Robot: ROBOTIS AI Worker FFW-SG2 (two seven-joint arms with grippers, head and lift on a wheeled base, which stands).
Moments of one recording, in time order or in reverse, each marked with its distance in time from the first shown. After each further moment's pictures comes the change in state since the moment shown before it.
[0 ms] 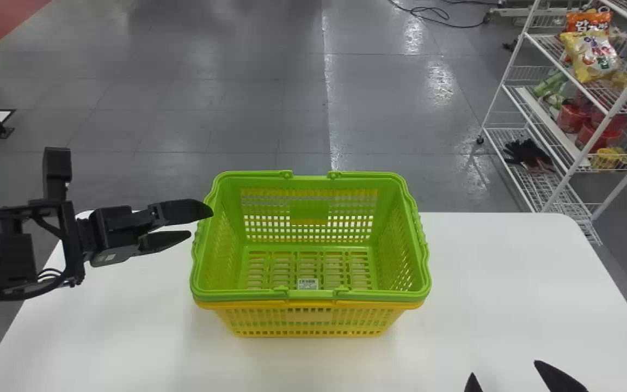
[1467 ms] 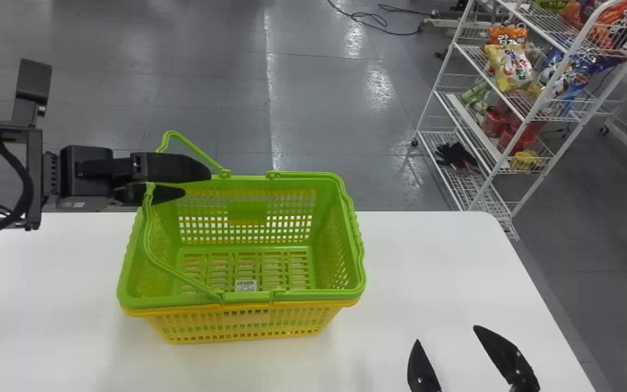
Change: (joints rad) left arm -0.209 -0.005 -0.198 -0.057 0.117 0.123 0.042; right arm -0.042 0.006 -0.048 -0.053 0.000 0.045 0.012
